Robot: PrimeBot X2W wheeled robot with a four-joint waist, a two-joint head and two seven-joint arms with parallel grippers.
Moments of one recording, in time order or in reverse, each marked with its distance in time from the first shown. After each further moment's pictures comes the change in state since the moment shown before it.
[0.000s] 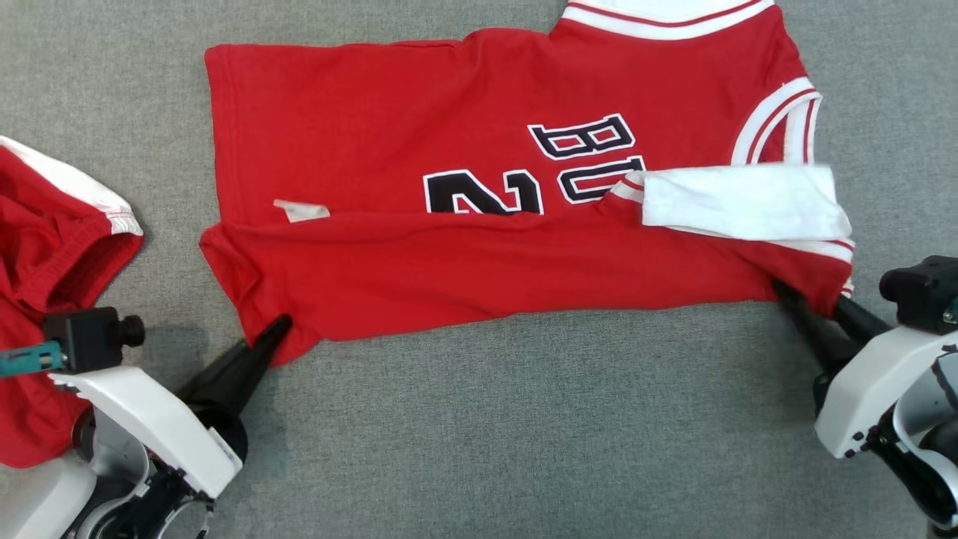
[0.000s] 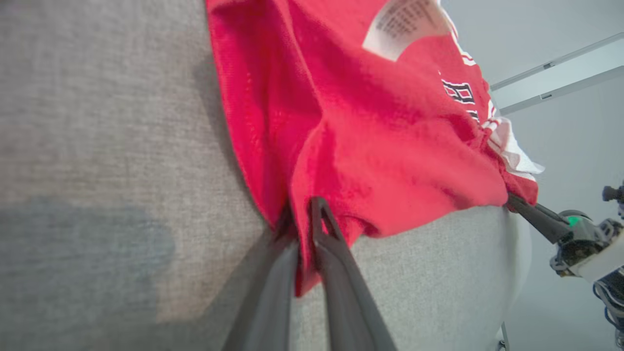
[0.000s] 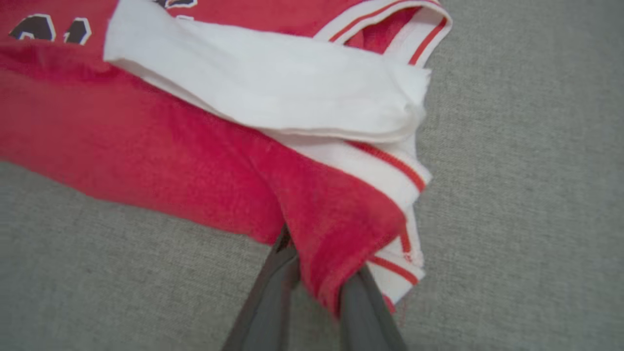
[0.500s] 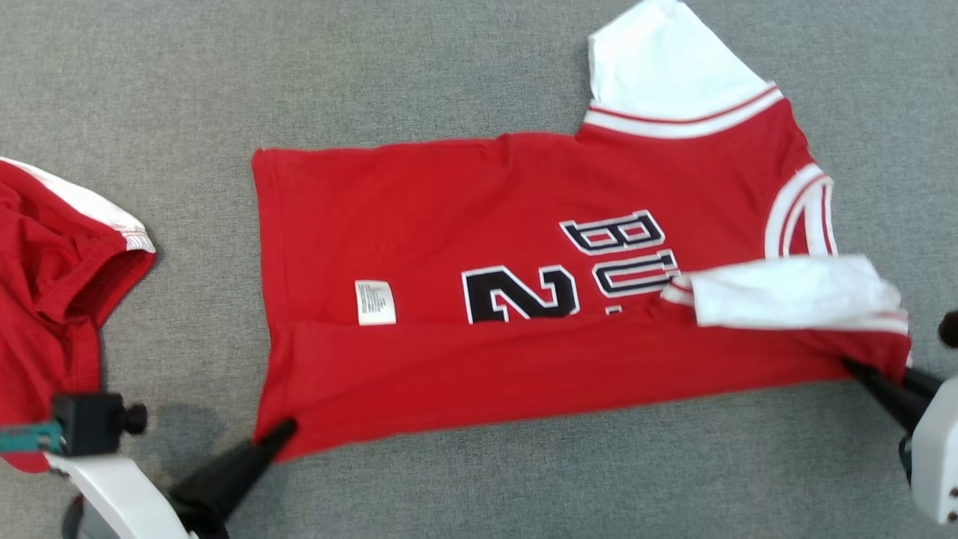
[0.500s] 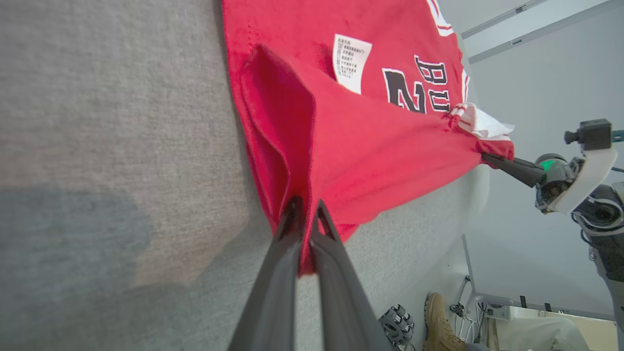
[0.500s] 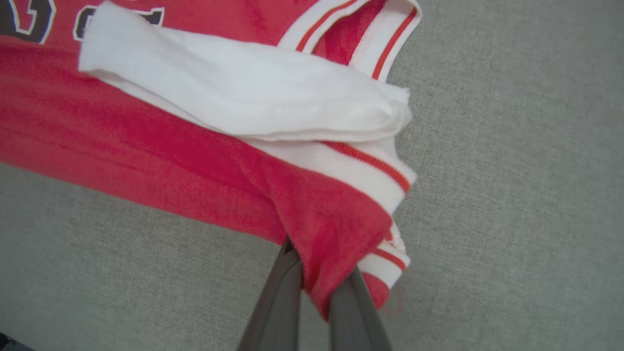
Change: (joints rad) left arm 0.196 0.153 0.003 -0.146 -0.074 -0.064 0.046; right arm 0.141 -0.295 -0.002 -0.066 0.238 0.002 0.170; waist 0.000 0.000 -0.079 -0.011
